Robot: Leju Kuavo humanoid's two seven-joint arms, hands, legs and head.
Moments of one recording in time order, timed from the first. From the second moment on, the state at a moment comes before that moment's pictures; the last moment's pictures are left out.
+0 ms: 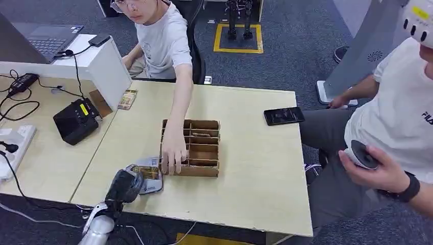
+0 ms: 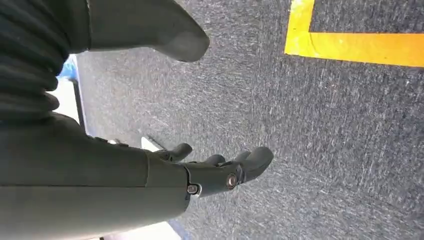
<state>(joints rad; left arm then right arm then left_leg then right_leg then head) -0.06 0.03 0.10 -1.13 -0.27 -0.04 -0.42 -0.03 0.01 -0.35 -0.19 0.83 -0.24 0.17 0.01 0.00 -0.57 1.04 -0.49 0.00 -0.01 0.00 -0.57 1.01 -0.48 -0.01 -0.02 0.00</state>
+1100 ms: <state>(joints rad) -0.42 0.09 0.23 -1.11 -1.08 0.69 -0.53 -0.06 0.01 -0.38 -0.20 1.02 -0.20 0.14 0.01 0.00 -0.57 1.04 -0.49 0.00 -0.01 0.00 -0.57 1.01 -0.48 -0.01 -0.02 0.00</state>
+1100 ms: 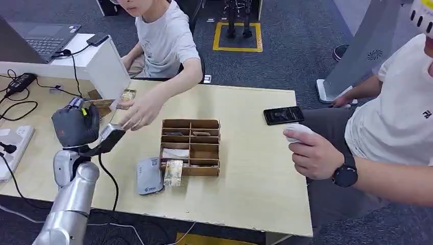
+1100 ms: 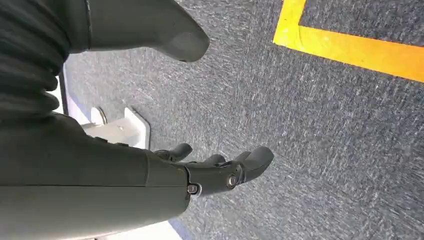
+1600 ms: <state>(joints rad) -0.49 0.06 0.34 -1.03 -1.25 0.69 -0.59 -0.06 0.01 -0.39 -0.20 1.04 -0.20 0.14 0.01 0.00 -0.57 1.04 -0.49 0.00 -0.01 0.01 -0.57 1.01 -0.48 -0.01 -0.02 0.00</state>
